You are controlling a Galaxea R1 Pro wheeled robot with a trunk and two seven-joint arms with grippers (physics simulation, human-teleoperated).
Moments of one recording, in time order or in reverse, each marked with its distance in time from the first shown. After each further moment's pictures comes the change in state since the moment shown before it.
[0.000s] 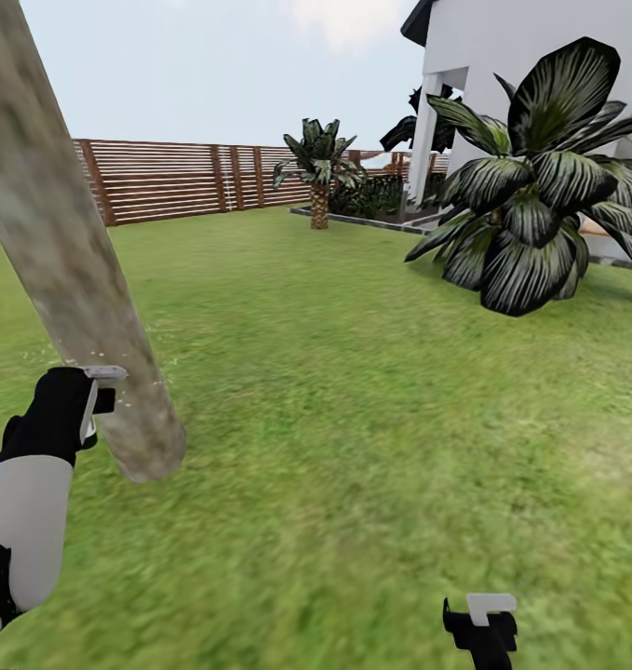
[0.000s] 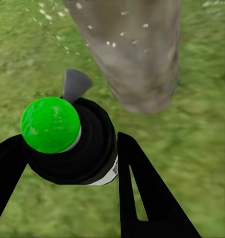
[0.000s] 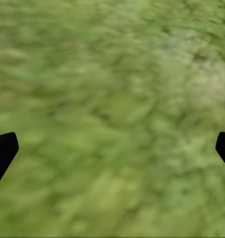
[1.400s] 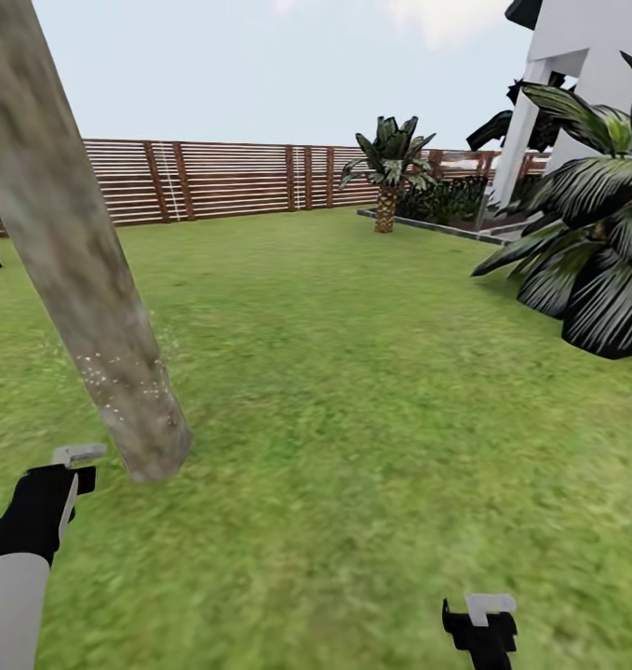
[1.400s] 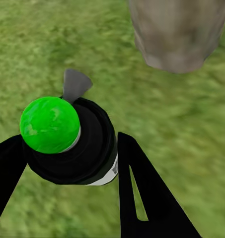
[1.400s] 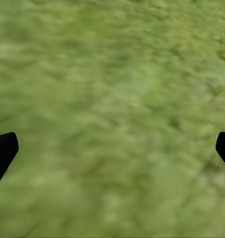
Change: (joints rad) left arm 0.306 0.000 0.170 0.019 -0.002 -0.287 0.009; right arm 0.000 0.002 0.000 0.002 0.000 0.000 0.002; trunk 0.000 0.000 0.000
